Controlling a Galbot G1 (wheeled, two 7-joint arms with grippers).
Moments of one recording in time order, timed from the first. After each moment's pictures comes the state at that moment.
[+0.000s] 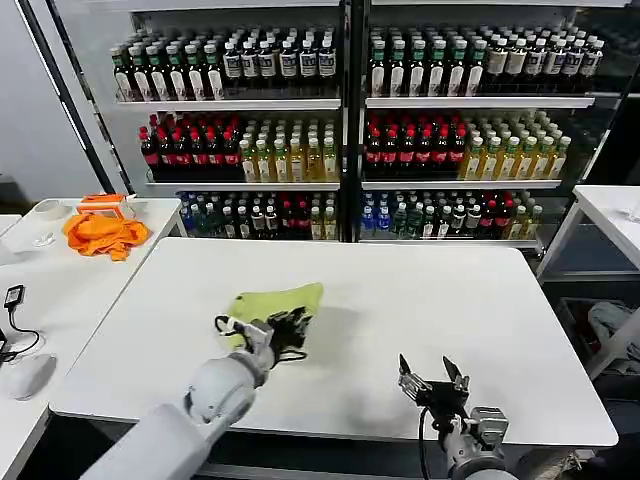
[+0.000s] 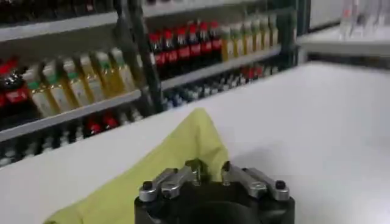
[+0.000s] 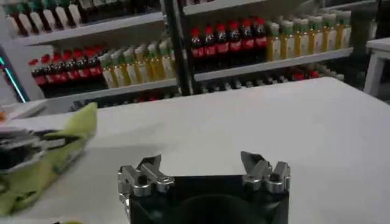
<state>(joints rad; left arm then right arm) 0.78 -1.04 0.15 -1.78 -0.56 0.48 -0.19 -1.50 1.30 0.39 2.22 0.44 -0.46 0.29</state>
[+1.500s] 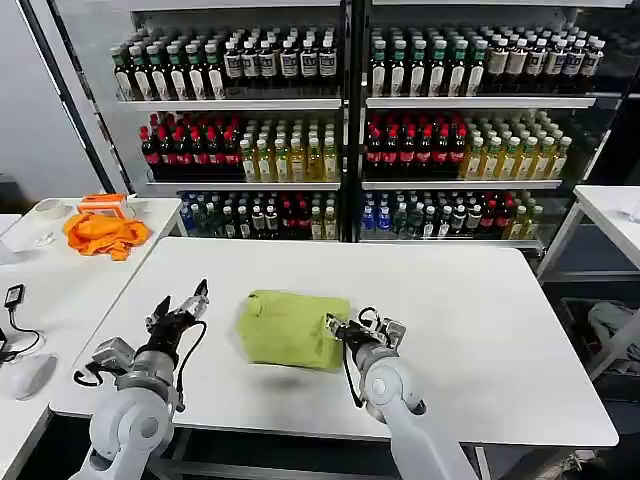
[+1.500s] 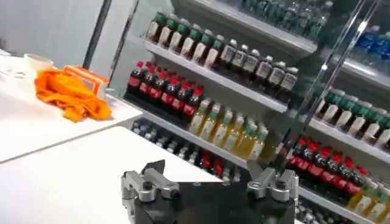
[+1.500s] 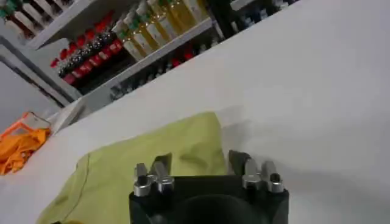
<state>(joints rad) 1.21 -1.18 -0.51 -2.02 -0.87 0.28 -0.41 -0.91 1.47 0.15 1.64 0.89 -0.52 0.46</state>
